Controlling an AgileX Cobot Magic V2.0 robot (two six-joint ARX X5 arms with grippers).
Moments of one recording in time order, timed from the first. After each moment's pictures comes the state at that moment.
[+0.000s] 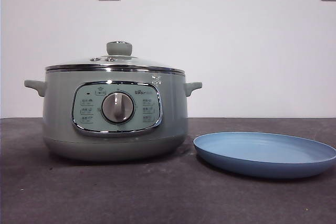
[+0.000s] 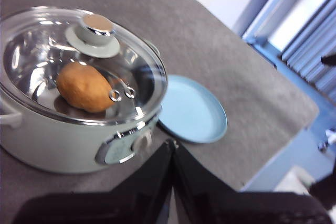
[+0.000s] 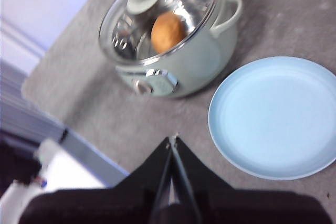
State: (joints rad) left arm 0.05 0.57 0.81 -0.77 0.83 -0.01; right arm 0.11 0.79 1.07 -1.01 -0.65 -0.03
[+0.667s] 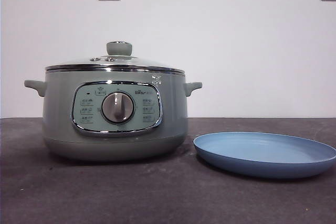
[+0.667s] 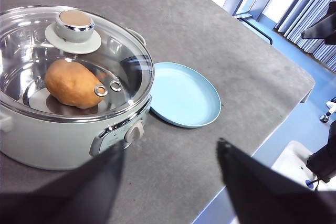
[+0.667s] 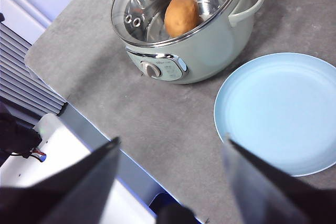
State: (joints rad) left arm 0.03 0.59 0.88 -0.89 0.83 0.11; right arm 0.14 0.81 1.10 -1.07 -0.65 -0.13
